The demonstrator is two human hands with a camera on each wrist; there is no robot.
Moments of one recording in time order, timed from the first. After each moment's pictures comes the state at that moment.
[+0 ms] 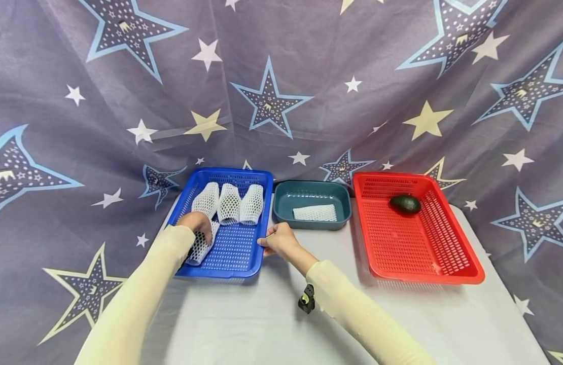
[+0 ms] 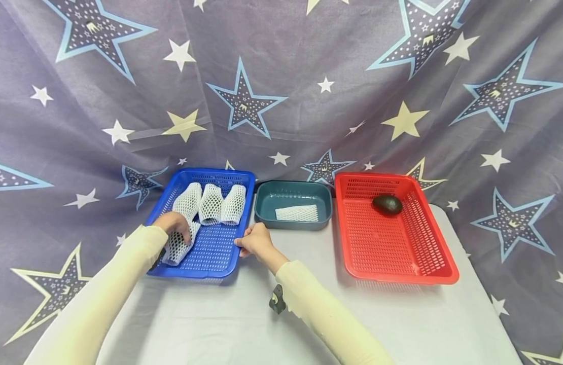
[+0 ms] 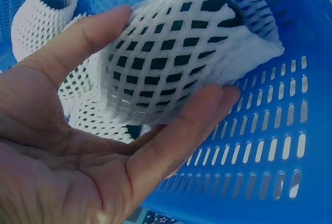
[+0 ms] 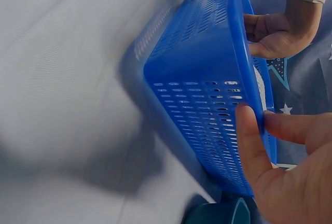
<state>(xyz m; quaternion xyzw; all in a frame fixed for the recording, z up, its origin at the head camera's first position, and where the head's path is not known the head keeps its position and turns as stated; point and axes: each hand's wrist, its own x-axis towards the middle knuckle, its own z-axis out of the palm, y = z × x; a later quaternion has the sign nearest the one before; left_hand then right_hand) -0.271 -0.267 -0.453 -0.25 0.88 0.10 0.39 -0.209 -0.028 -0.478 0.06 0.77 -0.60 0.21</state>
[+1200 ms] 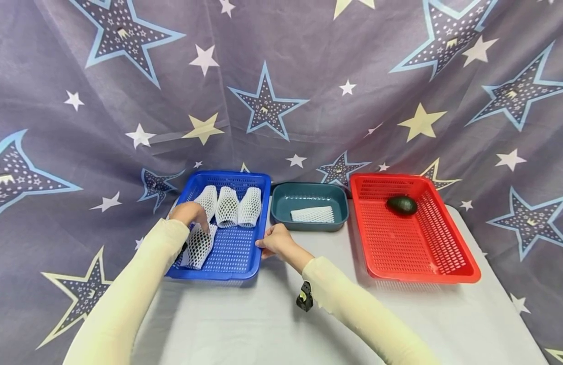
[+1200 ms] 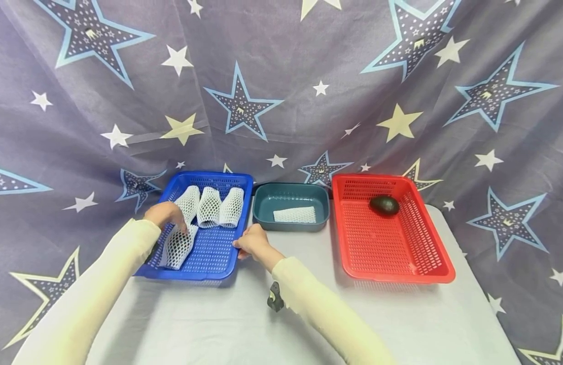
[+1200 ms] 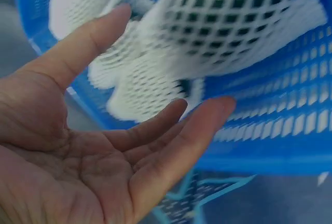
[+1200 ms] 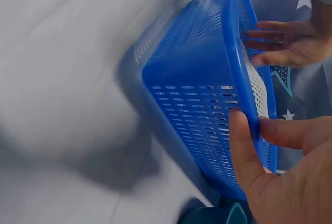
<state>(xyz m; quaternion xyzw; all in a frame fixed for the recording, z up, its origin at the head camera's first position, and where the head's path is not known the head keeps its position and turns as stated) -0.274 -0.269 -0.414 -0.17 0.93 0.03 0.32 -0.208 -0.029 -0.471 0.06 0.77 -0.59 0.23</state>
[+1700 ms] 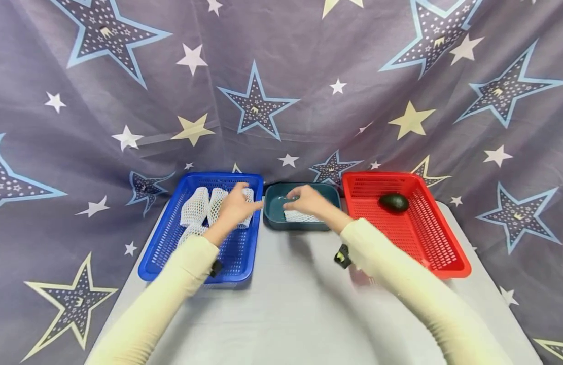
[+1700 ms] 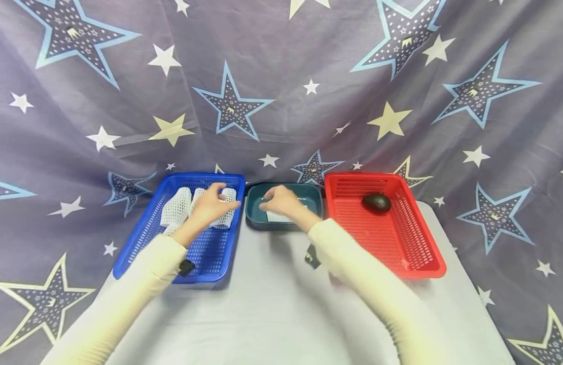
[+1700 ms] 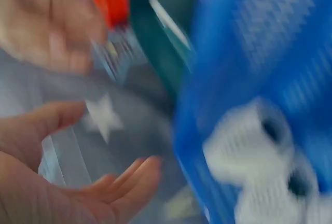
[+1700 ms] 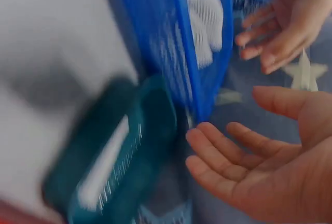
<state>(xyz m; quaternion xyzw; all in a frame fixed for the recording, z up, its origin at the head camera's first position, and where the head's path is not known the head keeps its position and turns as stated) -0.244 -0.144 -0.404 -0.05 0.93 0.37 0.04 -0.266 0.067 -0.393 -0.09 0.90 -0.39 0.17</state>
